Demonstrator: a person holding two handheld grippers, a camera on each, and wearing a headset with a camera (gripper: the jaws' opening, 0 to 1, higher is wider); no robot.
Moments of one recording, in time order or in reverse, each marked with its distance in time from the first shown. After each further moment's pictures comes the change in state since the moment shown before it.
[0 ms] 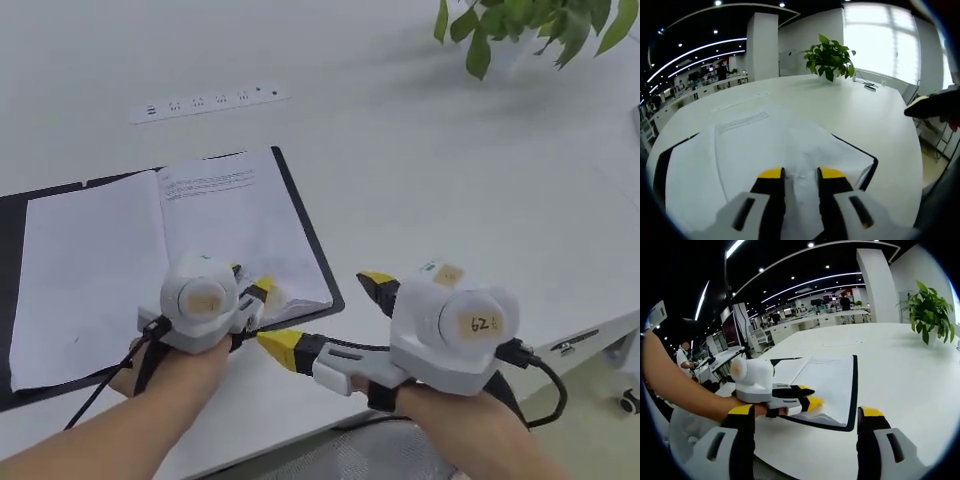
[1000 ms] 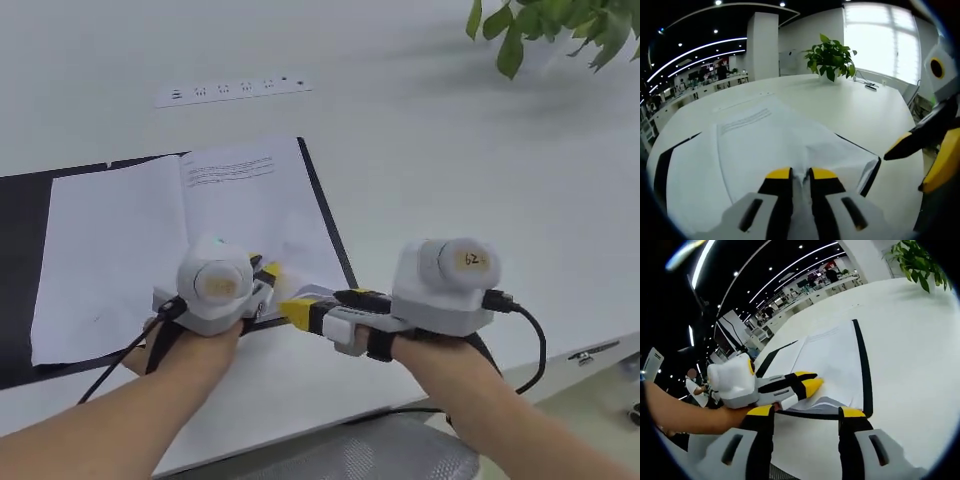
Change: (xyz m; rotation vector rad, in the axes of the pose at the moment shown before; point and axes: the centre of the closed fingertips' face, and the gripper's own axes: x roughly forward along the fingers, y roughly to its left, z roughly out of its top) left arm 0.001 0.007 -0.001 0.007 0.005 -0.006; right arm 0.041 -0.012 -0.032 0.318 0.156 0.084
